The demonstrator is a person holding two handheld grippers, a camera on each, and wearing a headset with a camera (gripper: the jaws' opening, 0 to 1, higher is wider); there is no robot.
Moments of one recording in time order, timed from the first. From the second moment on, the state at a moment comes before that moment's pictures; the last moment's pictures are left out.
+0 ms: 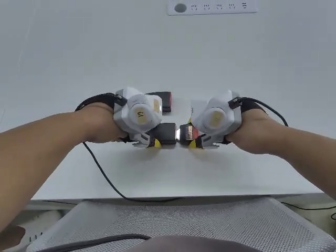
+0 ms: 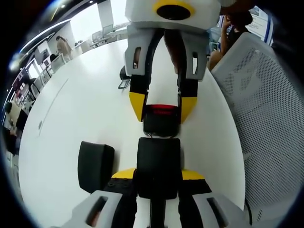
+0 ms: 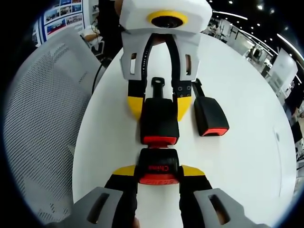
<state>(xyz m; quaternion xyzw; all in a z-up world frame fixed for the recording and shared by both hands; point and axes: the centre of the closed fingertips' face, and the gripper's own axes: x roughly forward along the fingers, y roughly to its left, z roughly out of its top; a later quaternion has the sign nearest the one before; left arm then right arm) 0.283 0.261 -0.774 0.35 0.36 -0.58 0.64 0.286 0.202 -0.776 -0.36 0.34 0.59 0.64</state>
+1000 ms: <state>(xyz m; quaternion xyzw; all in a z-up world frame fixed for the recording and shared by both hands) 0.284 0.264 -0.776 0.36 0.37 -0.59 0.63 0.283 0.204 -0.775 -0.34 0.35 0.58 0.65</state>
